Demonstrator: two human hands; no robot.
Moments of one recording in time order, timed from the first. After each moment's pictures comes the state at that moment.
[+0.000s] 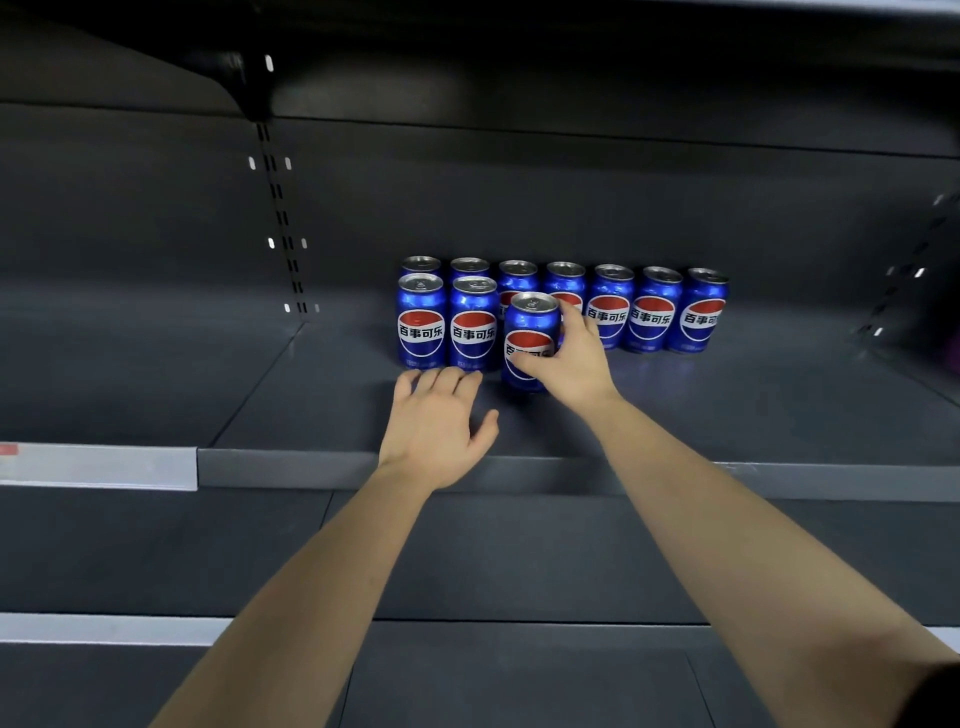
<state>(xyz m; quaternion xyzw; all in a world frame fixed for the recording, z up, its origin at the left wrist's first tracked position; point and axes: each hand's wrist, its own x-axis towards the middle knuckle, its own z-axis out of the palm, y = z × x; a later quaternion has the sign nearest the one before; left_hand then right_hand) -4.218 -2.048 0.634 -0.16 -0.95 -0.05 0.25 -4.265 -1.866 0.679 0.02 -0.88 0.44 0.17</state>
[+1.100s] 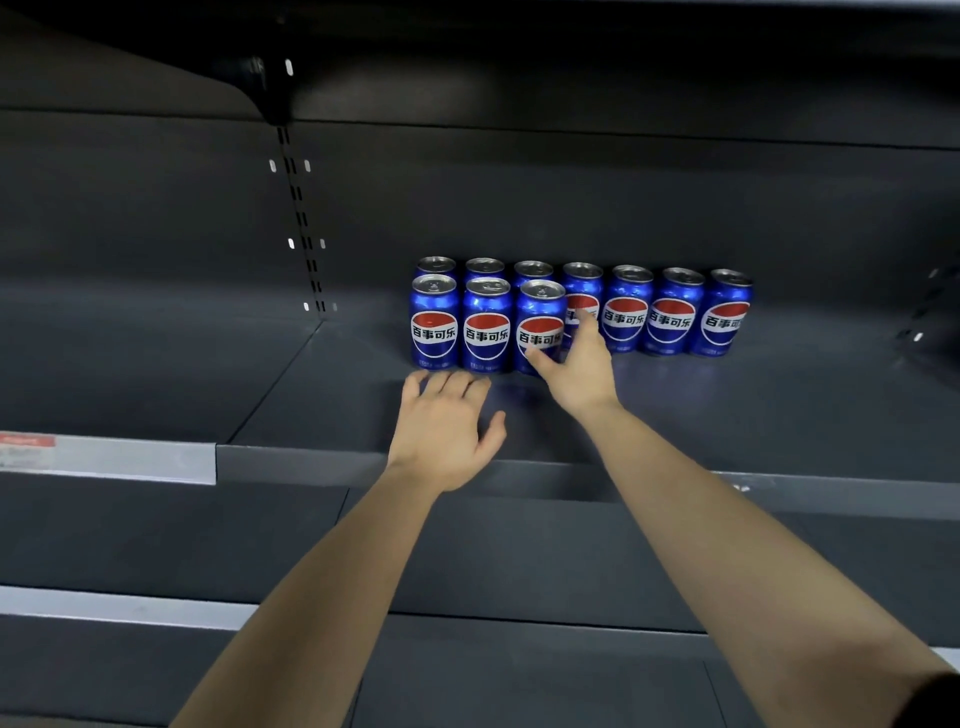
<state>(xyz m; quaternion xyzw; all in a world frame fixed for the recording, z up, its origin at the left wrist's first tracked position) -4.214 -2.047 0.637 -0.15 -0.95 -0.04 0.26 -4.273 -1.871 0.669 0.00 -0.86 0.48 0.18</state>
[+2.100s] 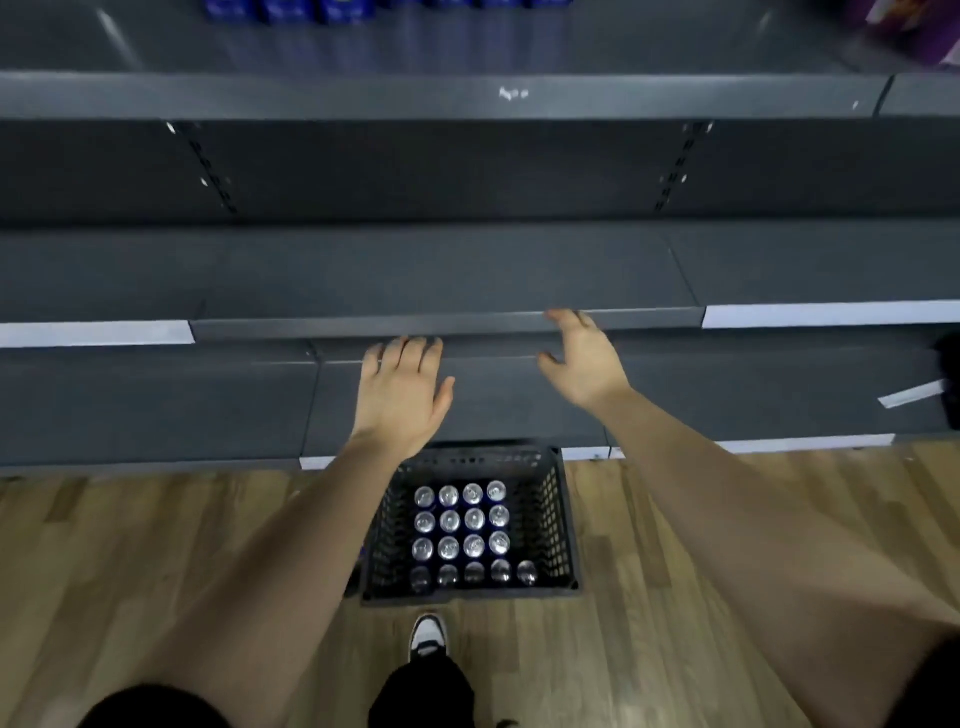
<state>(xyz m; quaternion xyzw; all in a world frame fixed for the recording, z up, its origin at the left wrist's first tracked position) -3.941 -1.892 0.433 -0.16 -0.98 -0.01 0.09 -3.957 -1.658 0.460 -0.01 -0.96 0.27 -0.01</state>
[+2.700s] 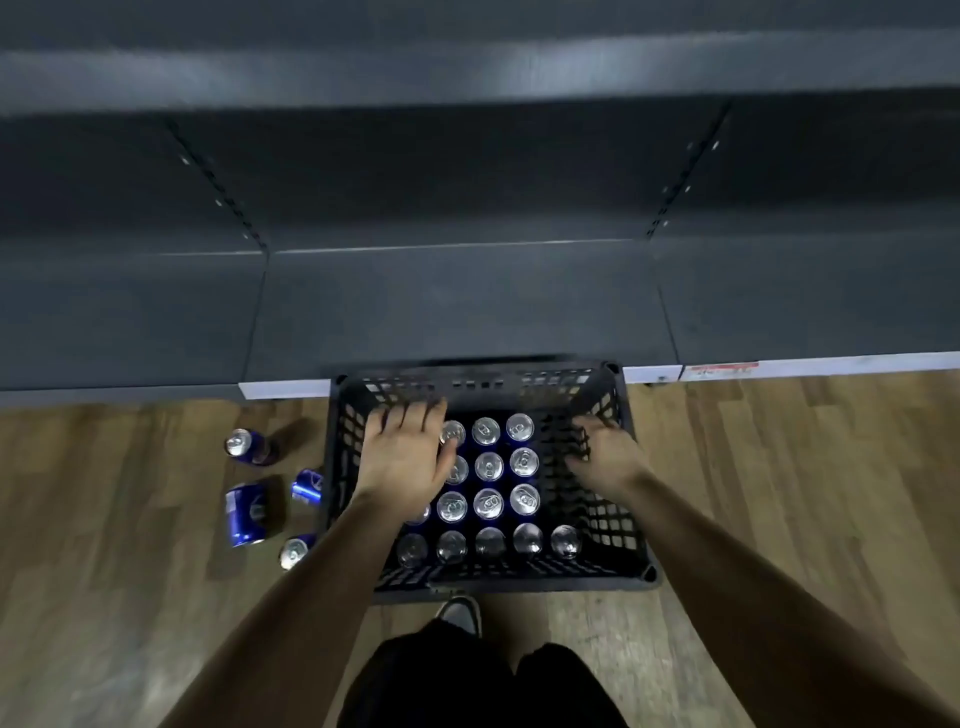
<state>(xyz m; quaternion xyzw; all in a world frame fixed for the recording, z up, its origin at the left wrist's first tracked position) -3.931 -1.895 0.041 -0.15 -0.99 0.00 -0.06 -3.921 -1.633 0.022 -0.11 -0.93 0.23 -0.28</state>
